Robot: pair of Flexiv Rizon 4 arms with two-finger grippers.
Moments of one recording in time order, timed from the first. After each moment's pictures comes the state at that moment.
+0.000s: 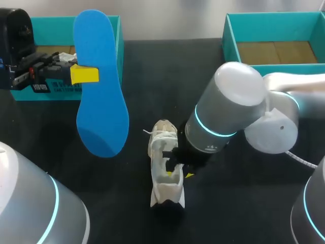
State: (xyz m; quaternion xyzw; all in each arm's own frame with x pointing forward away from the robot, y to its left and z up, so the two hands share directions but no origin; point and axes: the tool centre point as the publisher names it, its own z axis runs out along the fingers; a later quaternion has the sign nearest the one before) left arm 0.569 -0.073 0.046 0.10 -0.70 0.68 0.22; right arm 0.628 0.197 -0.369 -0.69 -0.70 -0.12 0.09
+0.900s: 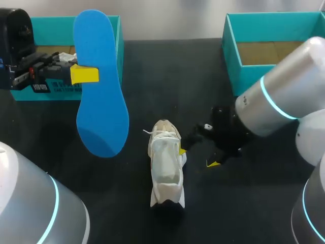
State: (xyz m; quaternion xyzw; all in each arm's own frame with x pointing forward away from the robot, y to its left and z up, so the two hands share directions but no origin) left arm 0.569 -0.073 0.046 0.10 -0.70 0.68 0.22; right arm 0.619 0.155 -0.278 -0.70 -0.66 -0.21 0.19
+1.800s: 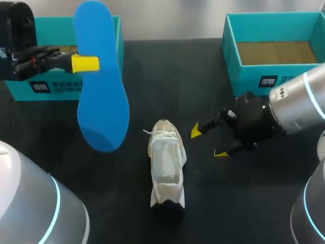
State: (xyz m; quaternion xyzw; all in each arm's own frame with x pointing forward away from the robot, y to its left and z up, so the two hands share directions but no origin) left arm 0.594 -0.072 0.049 0.14 -0.68 0.68 0.23; right arm 0.635 0.134 -0.239 -0.71 -0.59 -0.30 0.25
